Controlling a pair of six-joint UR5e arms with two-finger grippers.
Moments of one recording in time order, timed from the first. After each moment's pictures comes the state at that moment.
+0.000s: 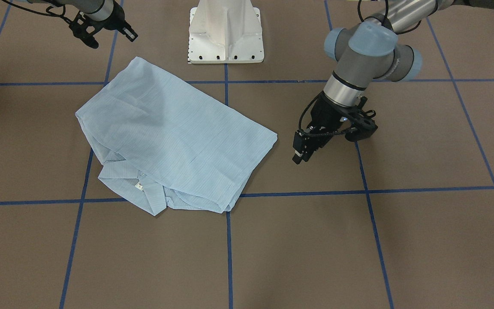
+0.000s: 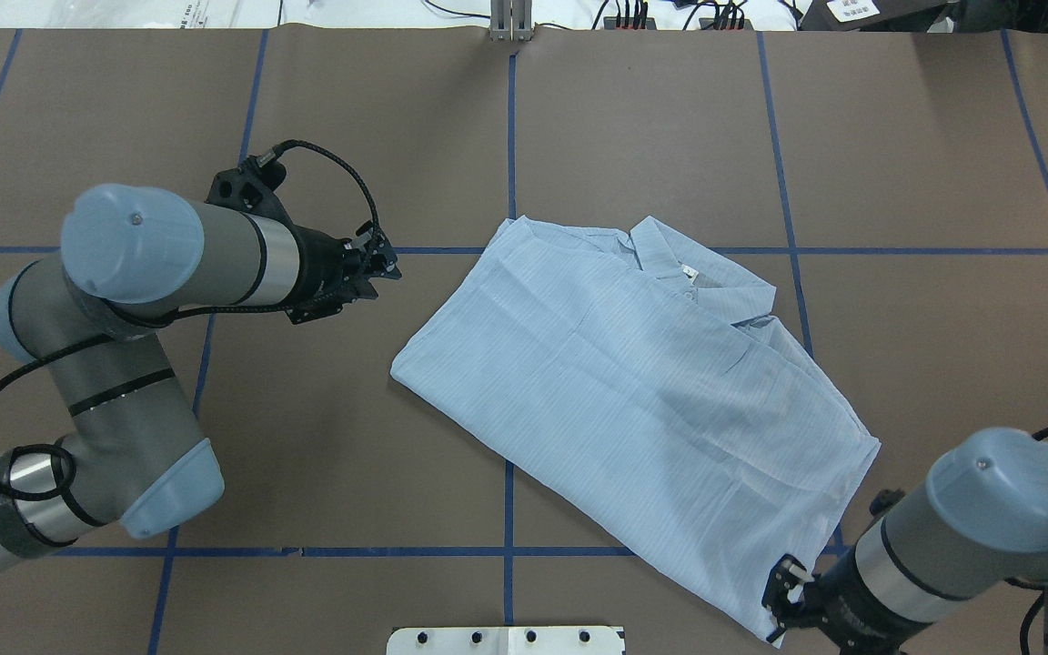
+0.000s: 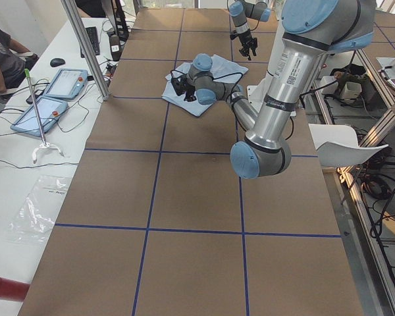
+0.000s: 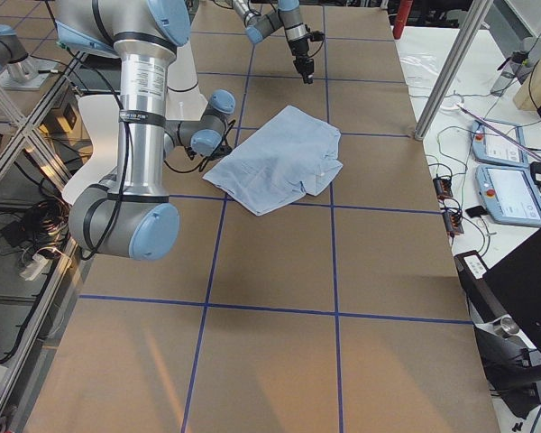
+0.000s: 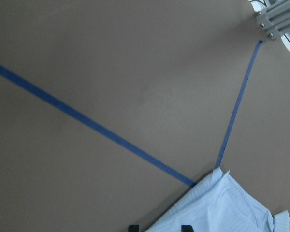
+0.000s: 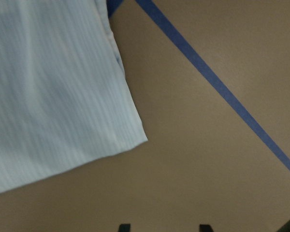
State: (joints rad) left arm -0.60 -2.01 -1.83 -2.06 -1.79 -1.84; right arm 0.30 -1.69 2.24 -1.28 2.21 2.28
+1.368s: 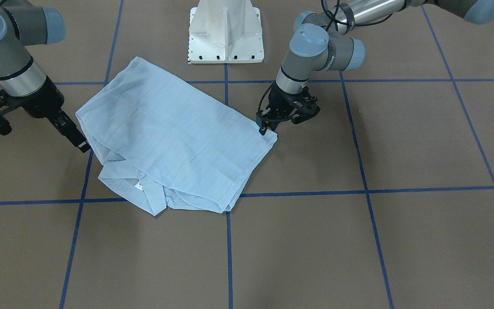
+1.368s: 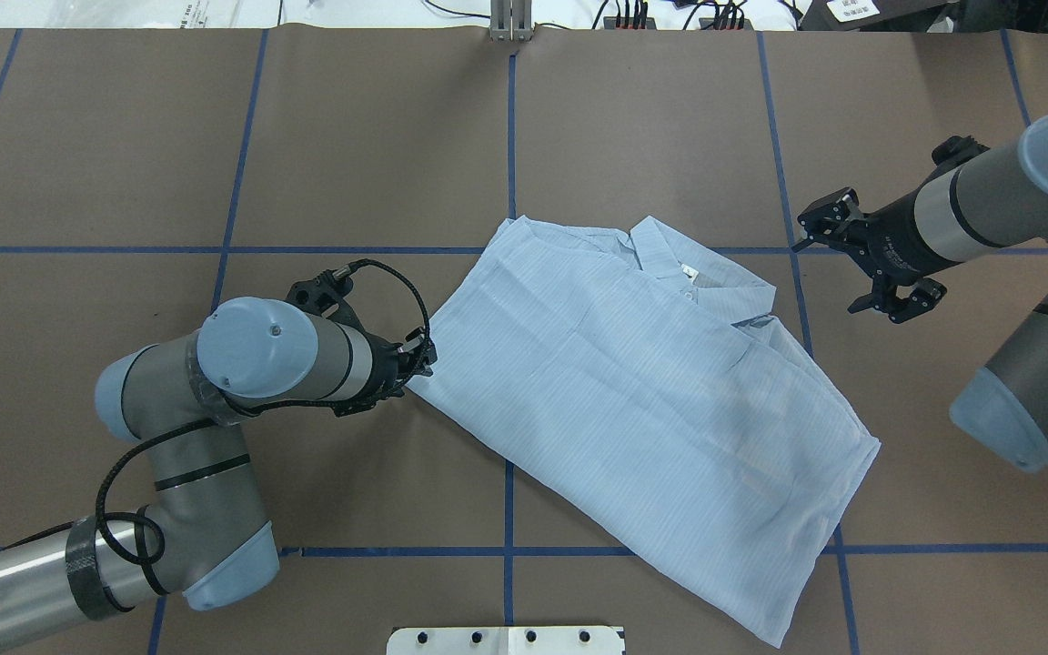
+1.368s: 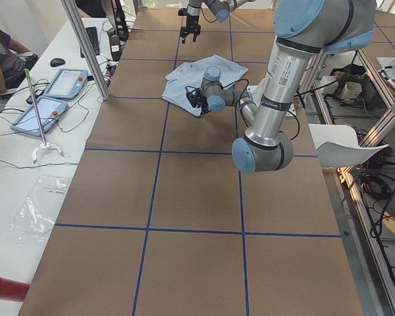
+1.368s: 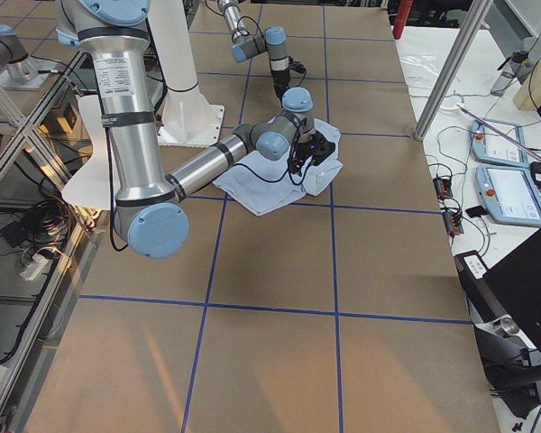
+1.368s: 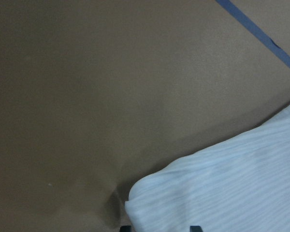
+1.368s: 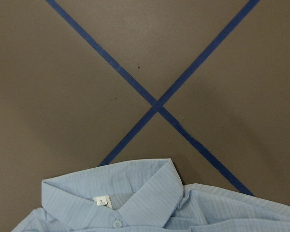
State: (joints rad) left arm -0.45 -2.05 -1.68 -2.03 -1.75 -1.89; right arm 0.86 -1.40 1.93 -1.27 2.02 1.83
